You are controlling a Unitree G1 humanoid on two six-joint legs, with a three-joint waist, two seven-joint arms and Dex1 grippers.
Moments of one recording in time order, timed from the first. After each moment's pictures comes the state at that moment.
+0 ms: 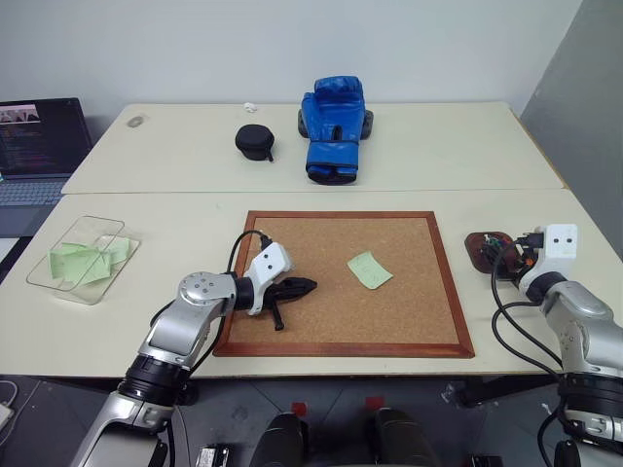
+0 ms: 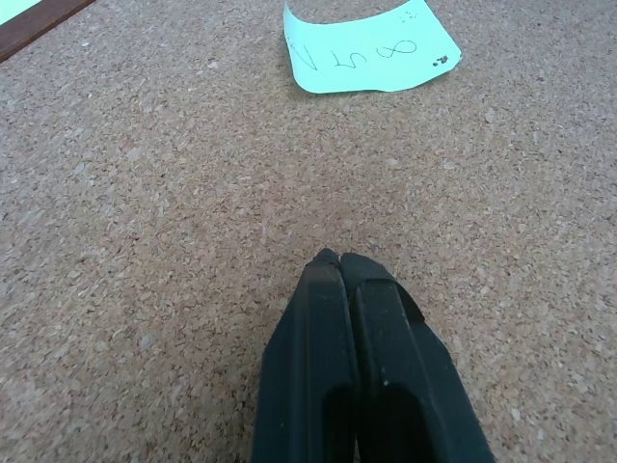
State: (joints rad) left arm -0.37 0.55 -0.20 0.05 -0.18 0.34 -1.00; right arm -0.27 -0.50 -0.34 0.09 0.27 0.49 0.35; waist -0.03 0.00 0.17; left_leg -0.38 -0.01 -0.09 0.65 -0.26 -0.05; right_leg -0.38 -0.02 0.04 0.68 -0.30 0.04
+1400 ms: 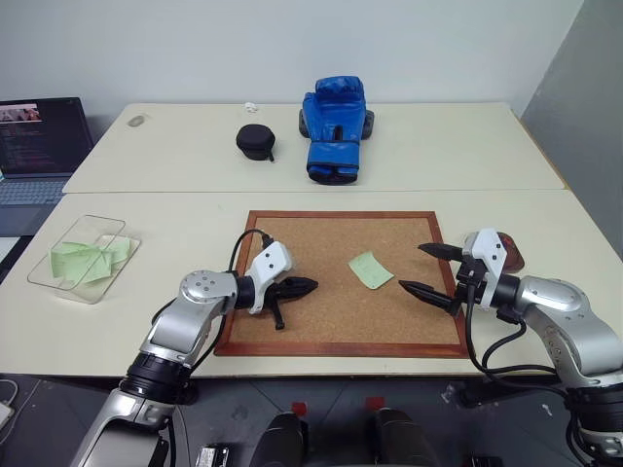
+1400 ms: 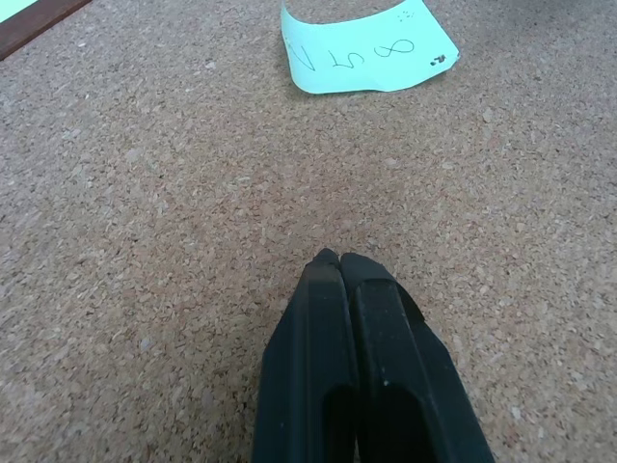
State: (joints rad) left arm -0.38 0.55 -0.20 0.05 -0.18 0.35 -1.01; right arm -0.21 -0.65 -0.02 -0.20 0.42 0.36 0.91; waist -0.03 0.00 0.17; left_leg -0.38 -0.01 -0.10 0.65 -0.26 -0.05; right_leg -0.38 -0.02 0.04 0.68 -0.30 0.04
